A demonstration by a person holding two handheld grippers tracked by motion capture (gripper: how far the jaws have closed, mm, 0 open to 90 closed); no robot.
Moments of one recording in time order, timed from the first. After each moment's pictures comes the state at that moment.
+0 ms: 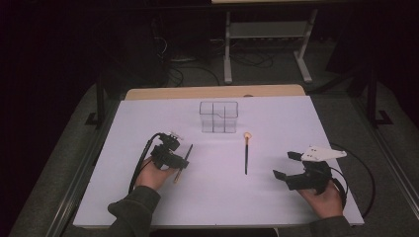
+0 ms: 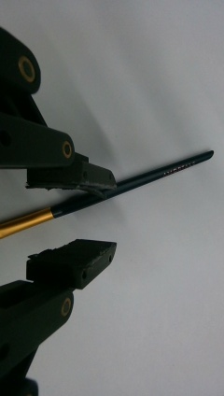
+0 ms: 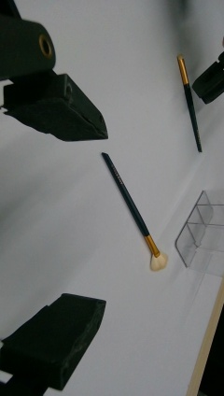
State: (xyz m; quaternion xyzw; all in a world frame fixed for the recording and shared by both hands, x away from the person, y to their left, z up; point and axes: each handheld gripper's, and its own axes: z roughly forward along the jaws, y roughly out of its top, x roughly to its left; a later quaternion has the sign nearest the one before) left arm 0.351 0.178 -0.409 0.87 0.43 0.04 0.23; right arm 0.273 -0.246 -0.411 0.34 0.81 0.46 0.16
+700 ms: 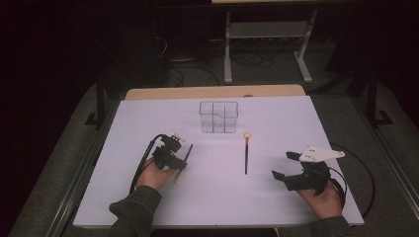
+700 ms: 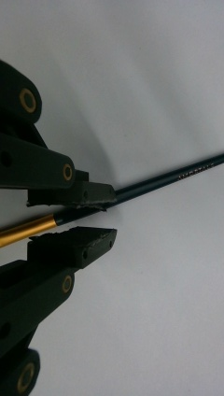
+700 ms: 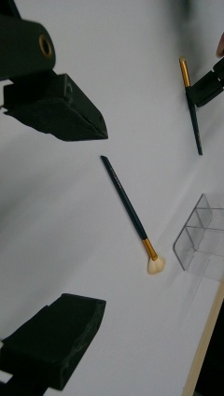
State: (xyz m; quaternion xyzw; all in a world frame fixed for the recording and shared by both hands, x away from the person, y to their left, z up) left arm 0.353 0.176 -0.417 0.88 0.42 0.03 0.21; right arm 0.272 -0.242 -0.410 0.33 0.81 0.45 0.16
